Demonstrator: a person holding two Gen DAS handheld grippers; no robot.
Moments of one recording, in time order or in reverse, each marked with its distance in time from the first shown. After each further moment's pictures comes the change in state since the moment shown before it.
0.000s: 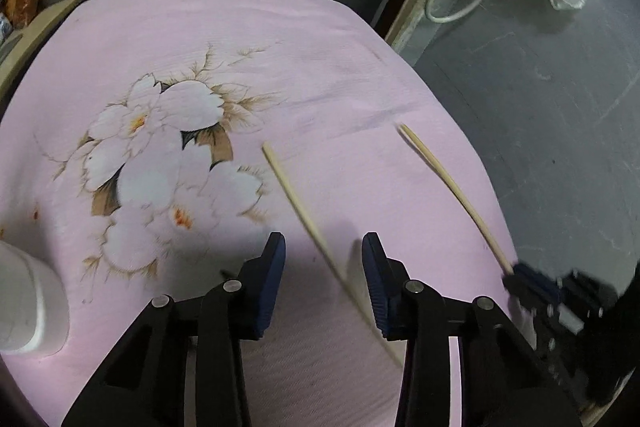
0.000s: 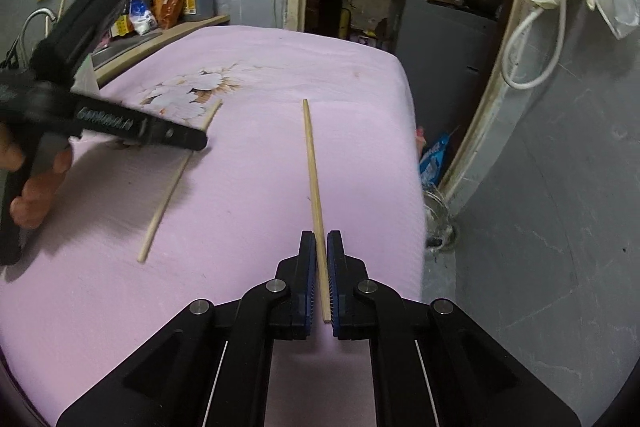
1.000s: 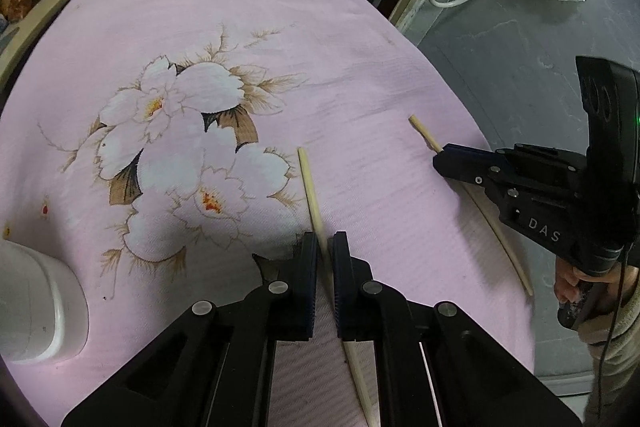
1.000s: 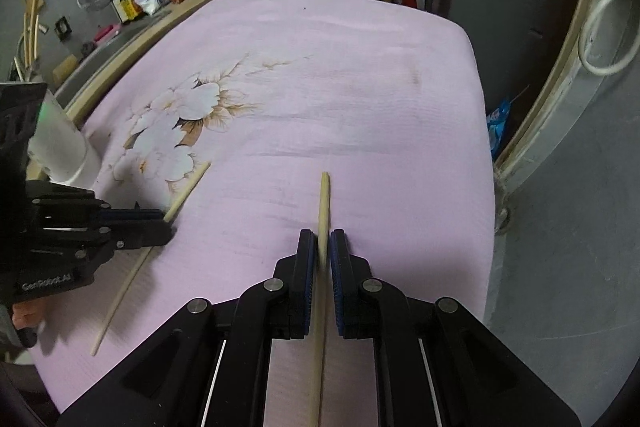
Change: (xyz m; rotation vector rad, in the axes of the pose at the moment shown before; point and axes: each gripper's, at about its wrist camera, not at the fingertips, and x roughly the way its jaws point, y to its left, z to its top) left arm -0.016 0.023 -0.005 0.022 0.062 0.003; right arm 0.091 -0.007 0.097 -0.006 0.223 0.208
